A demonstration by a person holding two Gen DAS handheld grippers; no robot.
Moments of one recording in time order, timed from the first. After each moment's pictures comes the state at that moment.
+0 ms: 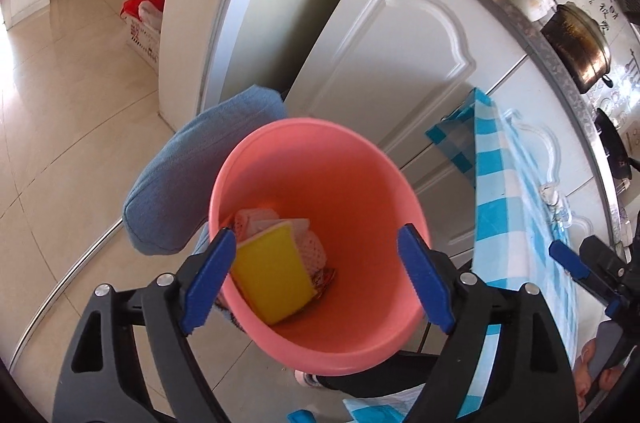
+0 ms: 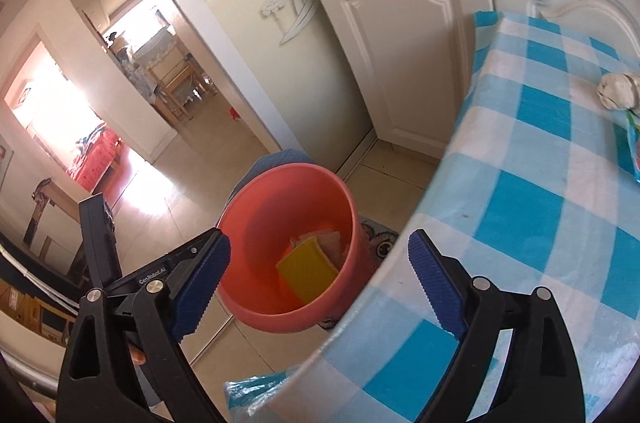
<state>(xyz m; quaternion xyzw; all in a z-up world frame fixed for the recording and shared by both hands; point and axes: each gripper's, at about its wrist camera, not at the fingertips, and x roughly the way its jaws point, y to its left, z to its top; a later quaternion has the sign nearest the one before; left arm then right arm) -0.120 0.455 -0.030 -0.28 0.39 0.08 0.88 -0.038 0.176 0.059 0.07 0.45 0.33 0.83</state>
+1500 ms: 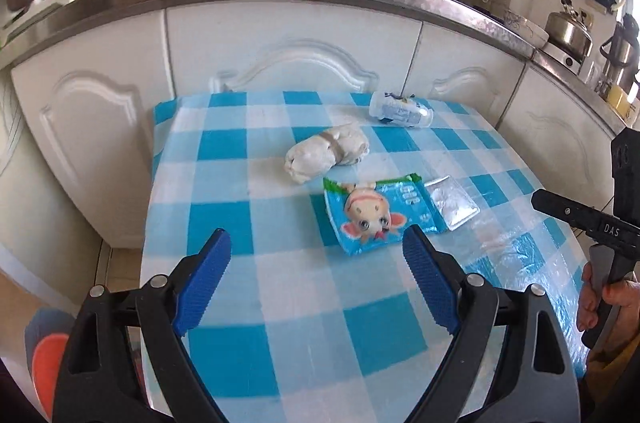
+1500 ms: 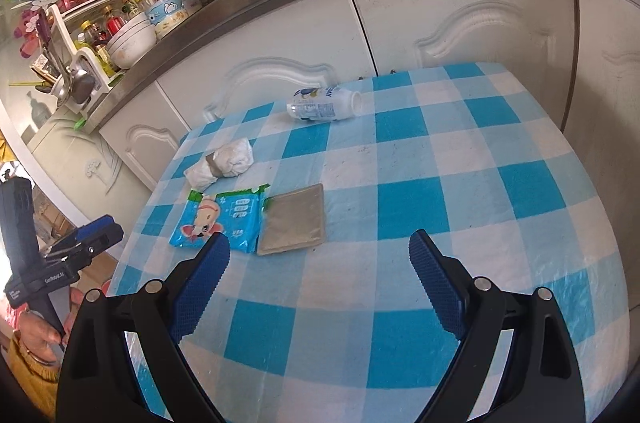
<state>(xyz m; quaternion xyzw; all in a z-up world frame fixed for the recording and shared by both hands) 0.040 0.103 0.071 0.03 0.36 -0.22 0.91 -0.006 -0.193 0.057 0.17 0.37 0.06 0.91</state>
